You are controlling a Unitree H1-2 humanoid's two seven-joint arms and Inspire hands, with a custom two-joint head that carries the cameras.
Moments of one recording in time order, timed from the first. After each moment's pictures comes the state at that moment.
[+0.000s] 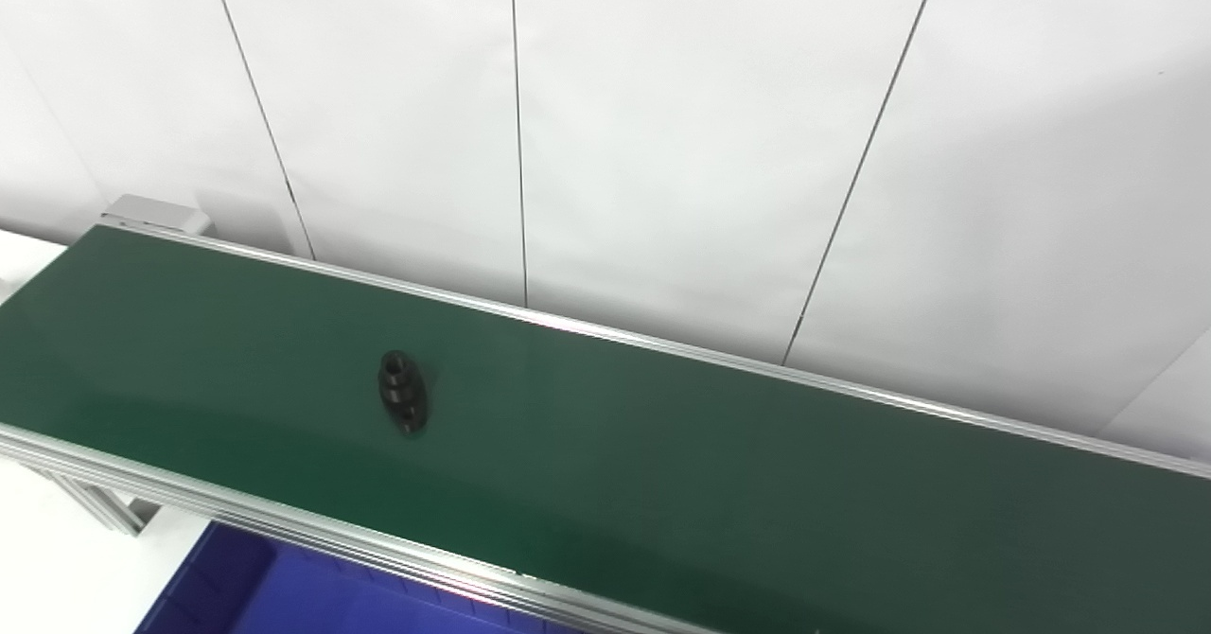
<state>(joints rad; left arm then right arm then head) 0.43 0.13 -0.43 0.16 0.21 -0.44 0.00 0.43 -0.23 0.22 -0.18 0.10 -0.42 0.37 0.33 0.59</state>
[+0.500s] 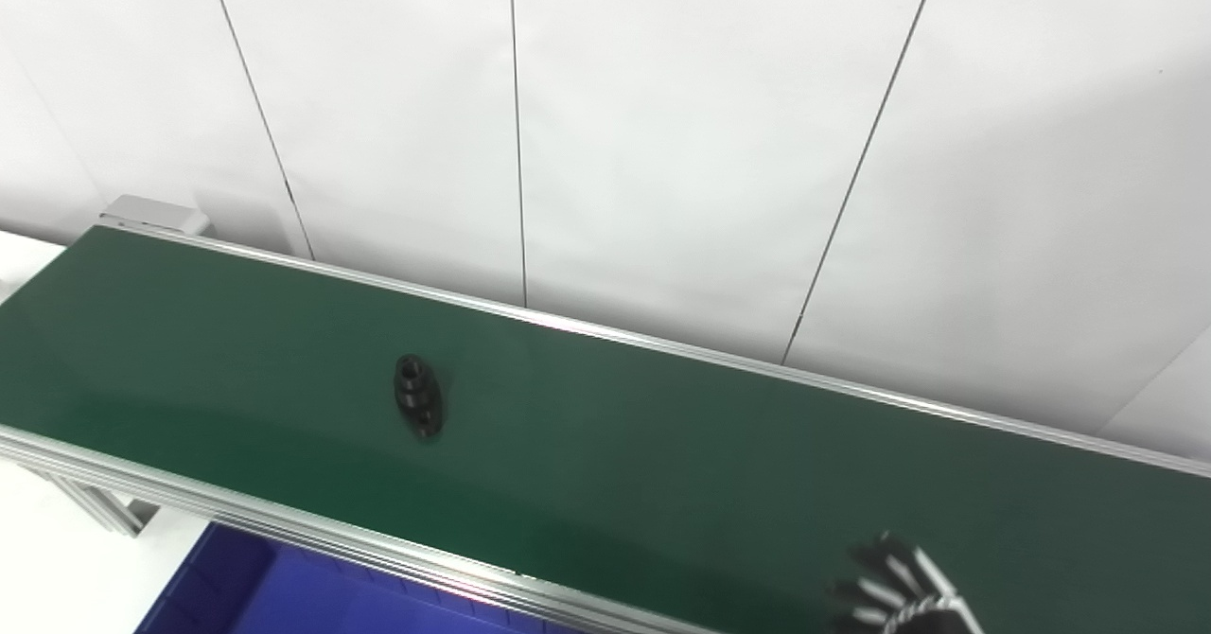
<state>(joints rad) 0.43 0.13 -0.42 0.16 0.21 -0.44 0.00 0.31 -0.15 0.12 -0.28 0.16 -0.42 0.35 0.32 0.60</state>
